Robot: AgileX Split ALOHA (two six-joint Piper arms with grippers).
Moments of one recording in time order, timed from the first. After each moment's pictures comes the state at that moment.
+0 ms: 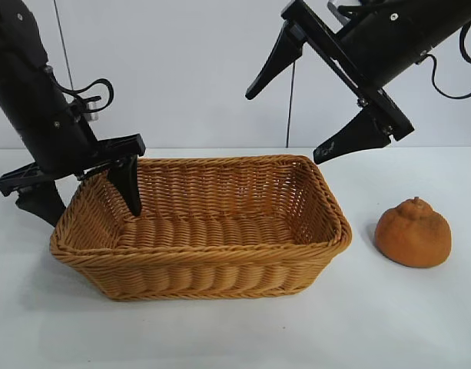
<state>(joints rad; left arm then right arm) -0.23 2.06 -1.38 -0.39 0.82 -0.06 0.26 1.79 -1.26 0.82 0.88 -0.19</state>
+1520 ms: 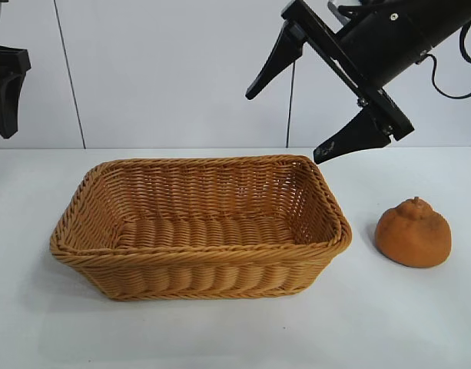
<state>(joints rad) -0.08 1.88 -1.60 0.02 1.21 -0.06 0.26 1.79 -1.26 0.82 0.88 -0.19</state>
